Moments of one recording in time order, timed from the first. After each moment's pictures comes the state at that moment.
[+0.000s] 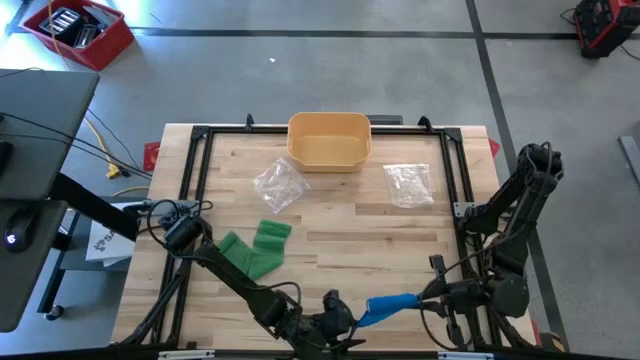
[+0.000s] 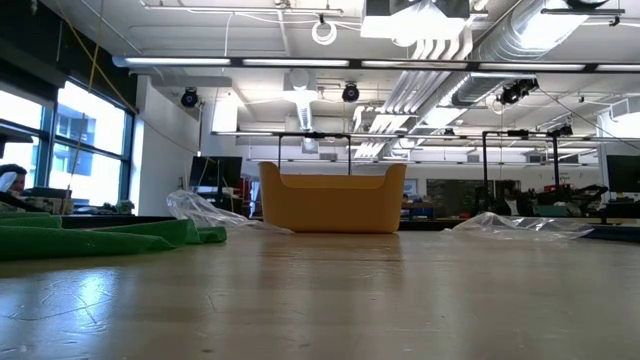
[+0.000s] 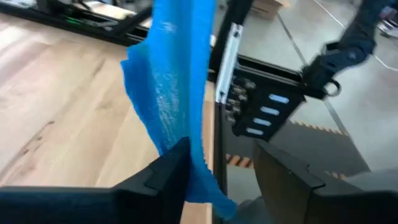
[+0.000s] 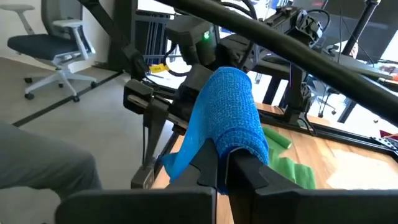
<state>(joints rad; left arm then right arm) -0.67 2.21 1.75 0.00 -0.53 -0.56 1.11 1.23 0.84 0.18 0.91 0.01</state>
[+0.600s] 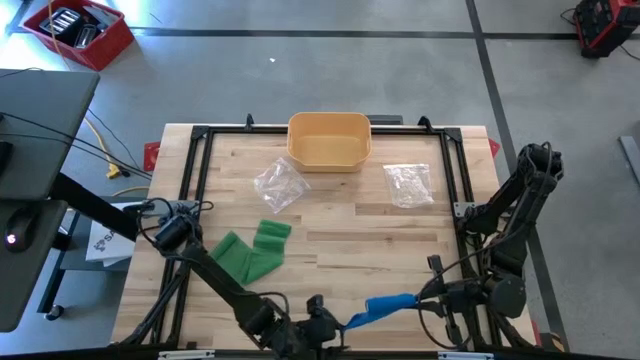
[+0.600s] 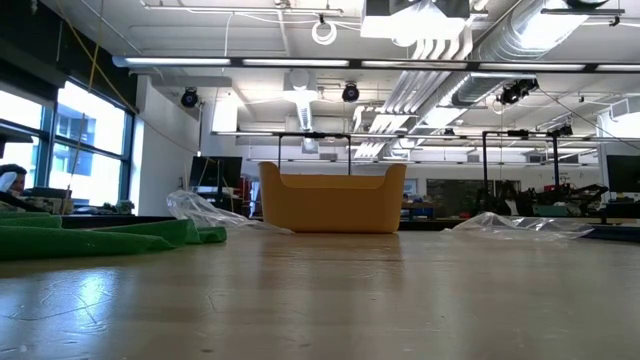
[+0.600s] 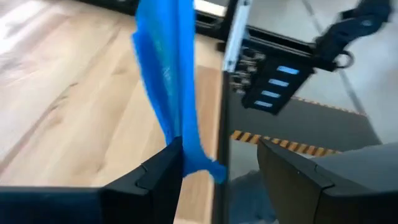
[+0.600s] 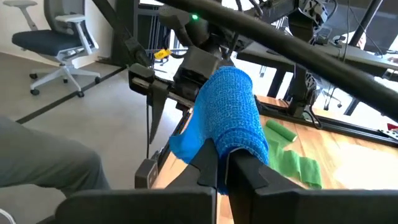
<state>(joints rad) -0.75 2.15 1.75 -0.22 -0.59 -0.68 1.11 1.23 0.84 0.15 0.88 0.05</state>
